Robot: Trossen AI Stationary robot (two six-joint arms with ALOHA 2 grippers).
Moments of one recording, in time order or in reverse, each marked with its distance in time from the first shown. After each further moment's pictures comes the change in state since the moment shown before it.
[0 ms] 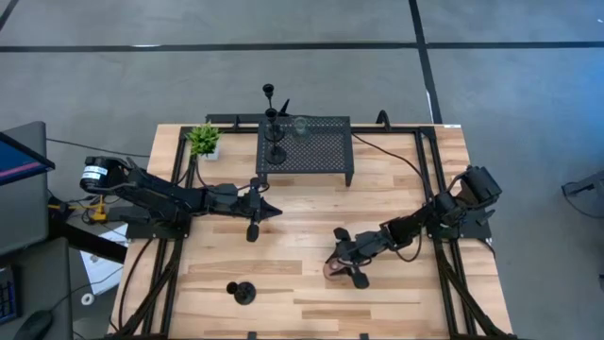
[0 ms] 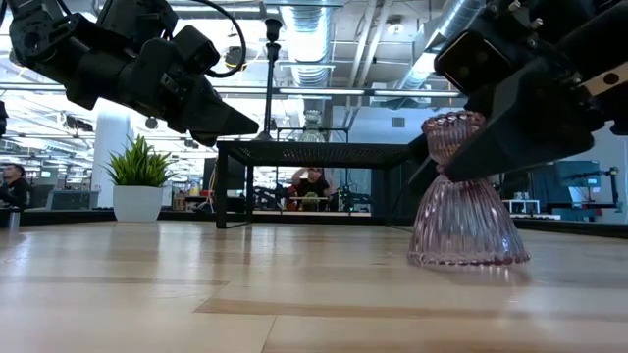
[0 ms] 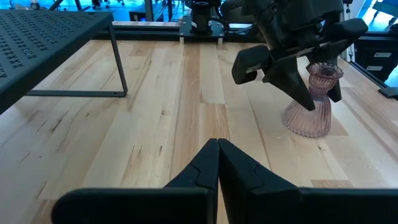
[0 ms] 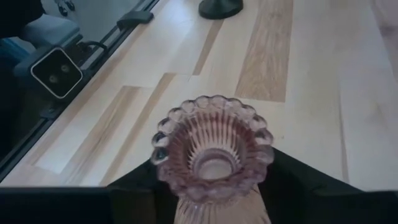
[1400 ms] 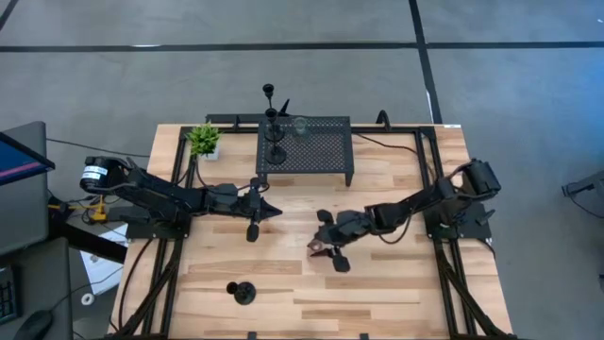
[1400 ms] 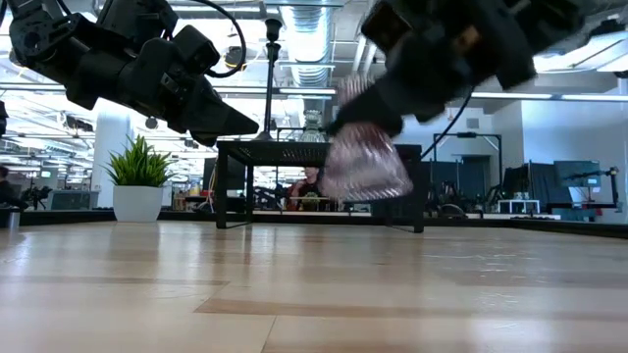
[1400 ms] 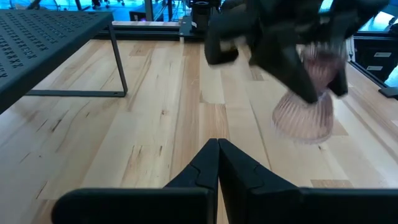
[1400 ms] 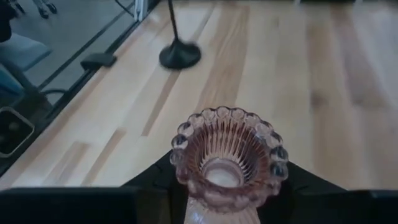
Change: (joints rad) left arm 0.000 0.000 0.000 0.000 0.000 0.000; right arm -0.179 -0.043 0.231 -0.253 -0.087 -0.149
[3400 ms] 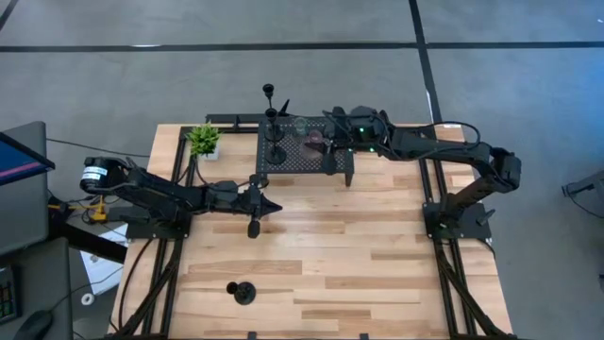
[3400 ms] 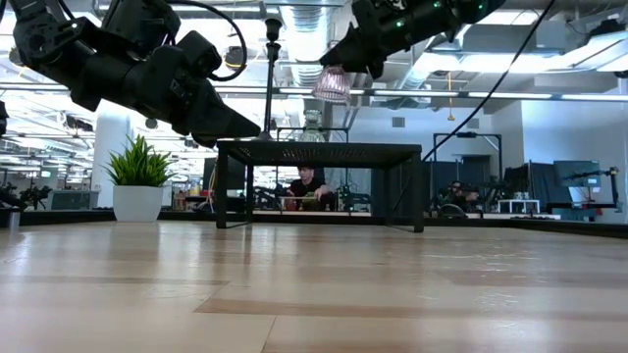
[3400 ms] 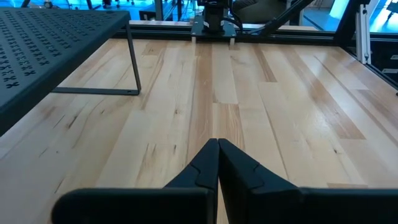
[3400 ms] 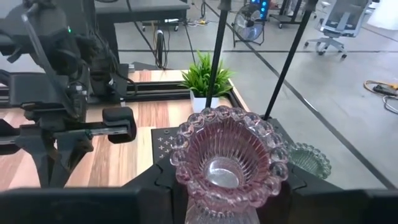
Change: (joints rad) left arm 0.039 0.000 0.000 -0.001 0.000 0.000; right arm -0.585 -0.215 0.371 -0.396 0.003 -0.199
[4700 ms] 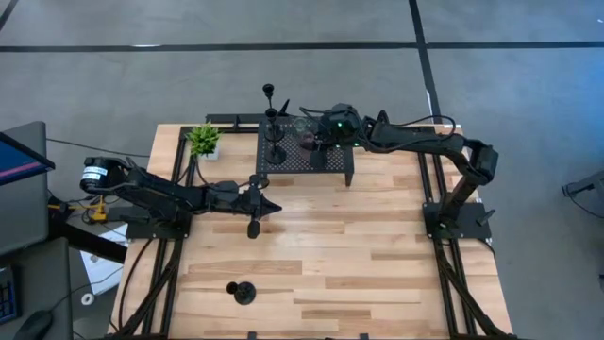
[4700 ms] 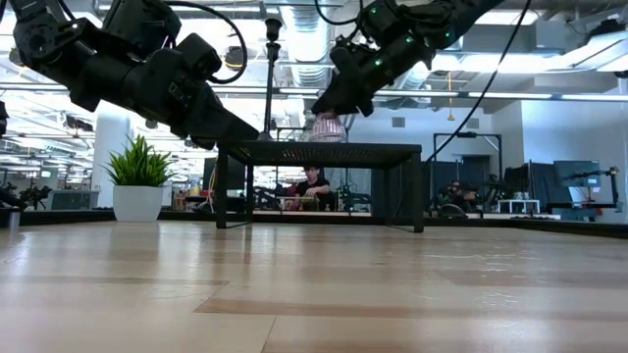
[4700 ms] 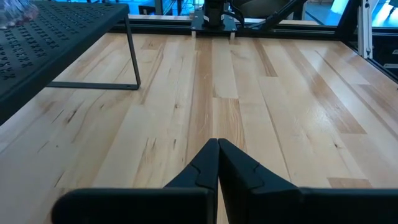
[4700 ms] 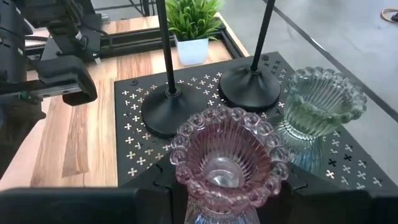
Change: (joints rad) left arm 0.000 0.000 0.000 -0.019 0.000 0.000; right arm -0.065 0.198 0.104 -0.126 -0.028 0.059
